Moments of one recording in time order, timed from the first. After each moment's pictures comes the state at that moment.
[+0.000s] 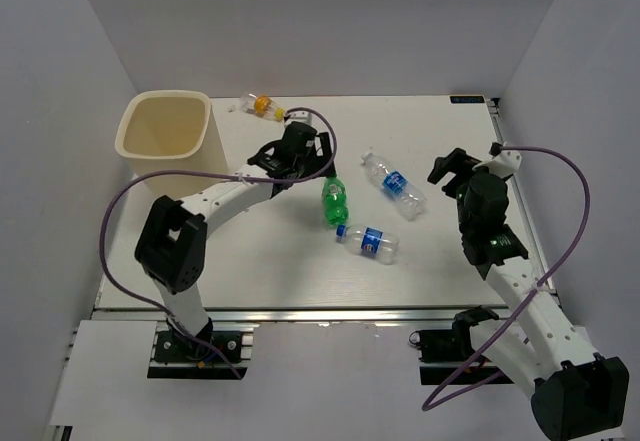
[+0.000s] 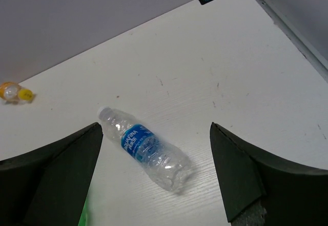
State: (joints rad) left arm -0.62 1.75 1.34 -0.24 -0.22 -0.56; right arm 0.28 0.85 0.64 0.06 0.38 0.41
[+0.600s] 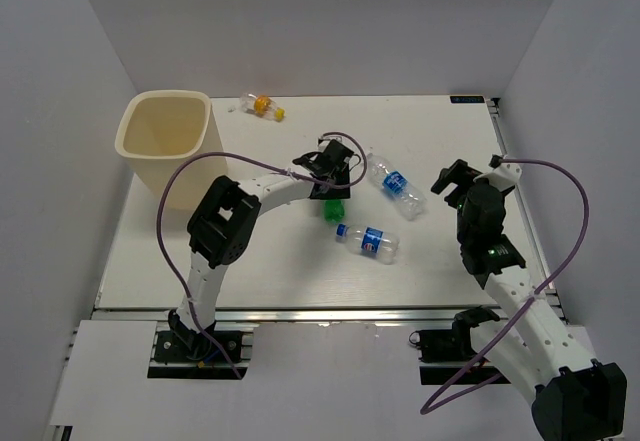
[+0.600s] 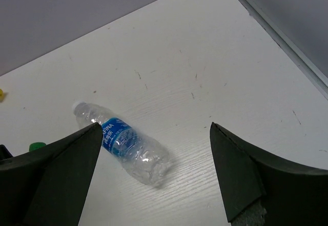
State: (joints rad) left arm -0.72 2.12 1.56 -0.39 -0.23 -0.61; right arm 0.28 0.80 0.54 0.08 0.47 0.39
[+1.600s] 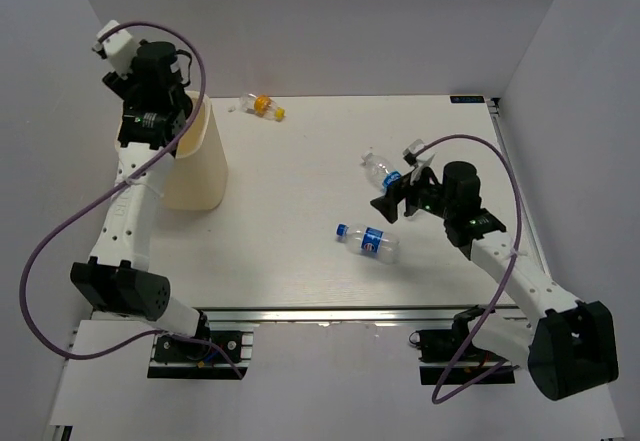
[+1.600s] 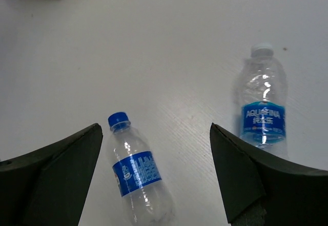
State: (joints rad) left arm -0.19 1.52 1.78 -0.48 -0.83 -0.46; right arm 0.32 1.06 0.65 0.10 -0.51 -0.04
